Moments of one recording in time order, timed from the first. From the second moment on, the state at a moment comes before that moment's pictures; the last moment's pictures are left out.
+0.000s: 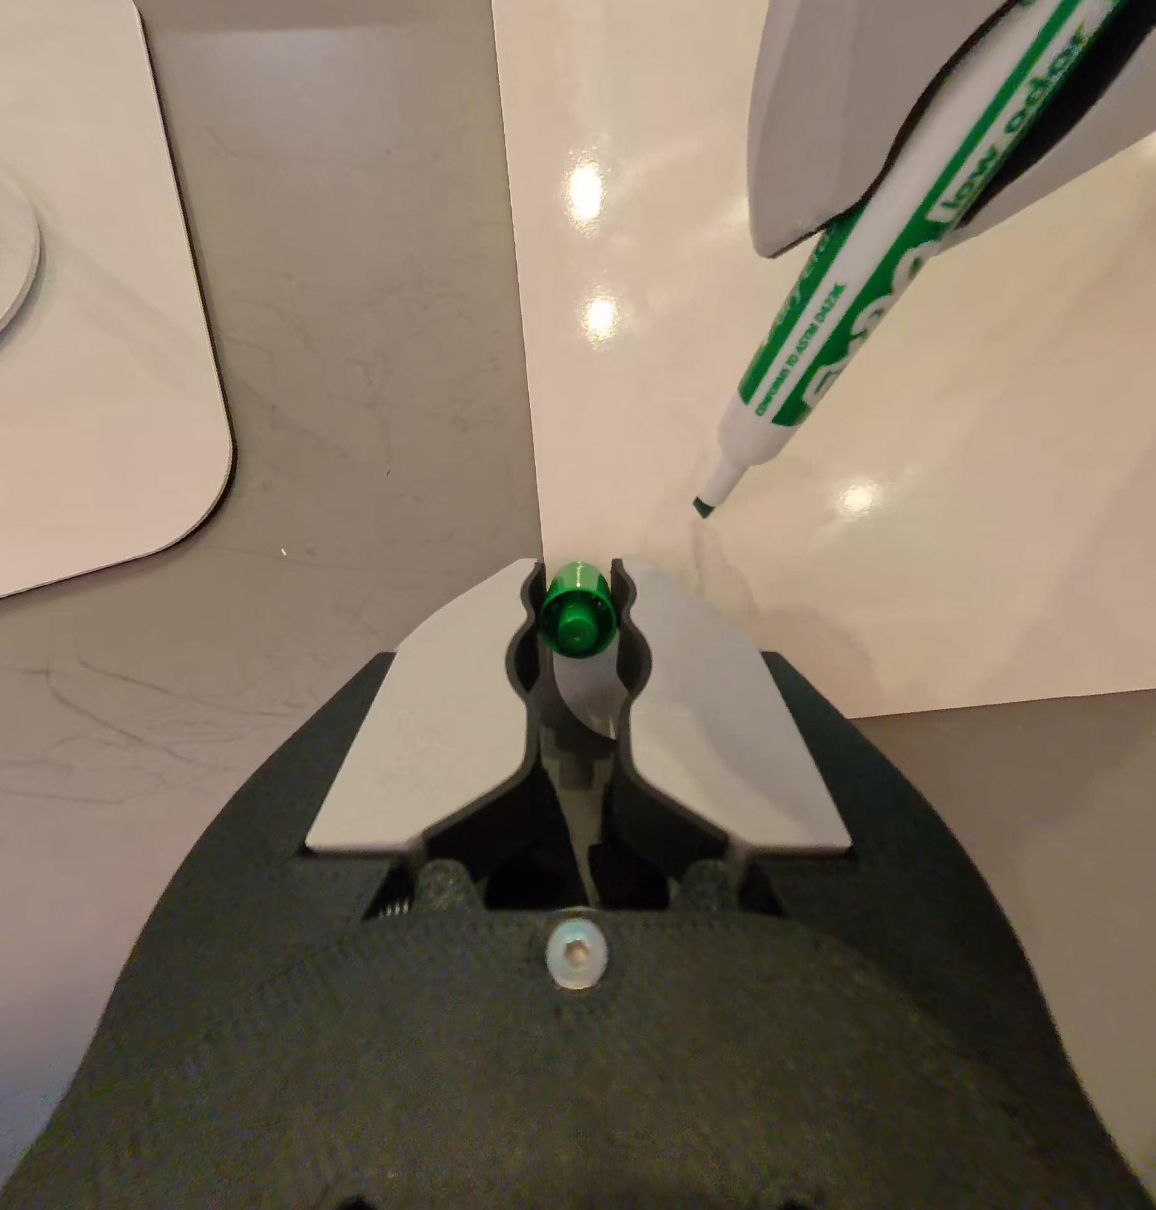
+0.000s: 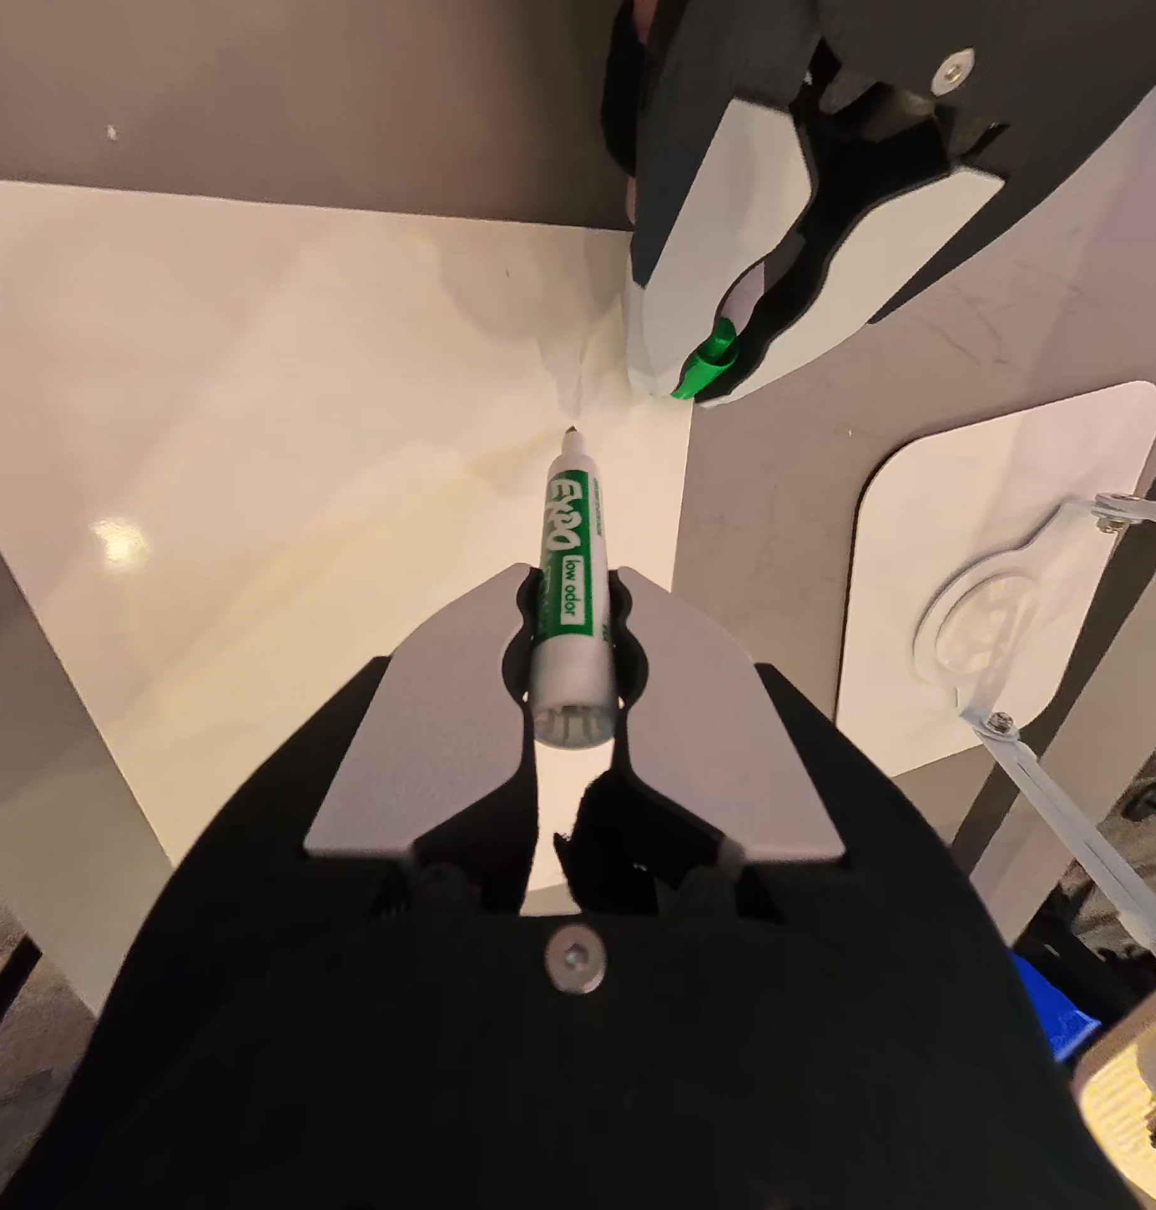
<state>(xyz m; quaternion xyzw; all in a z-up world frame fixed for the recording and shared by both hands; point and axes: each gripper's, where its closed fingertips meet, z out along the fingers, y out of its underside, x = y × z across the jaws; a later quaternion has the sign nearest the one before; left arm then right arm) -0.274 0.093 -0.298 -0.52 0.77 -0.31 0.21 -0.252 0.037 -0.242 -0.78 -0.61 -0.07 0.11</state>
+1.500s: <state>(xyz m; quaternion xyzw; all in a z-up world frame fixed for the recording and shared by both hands) -0.275 0.092 -0.298 -0.52 0.77 -0.32 0.20 -0.236 -0.009 -0.244 -0.77 -0.63 -0.08 0.06</state>
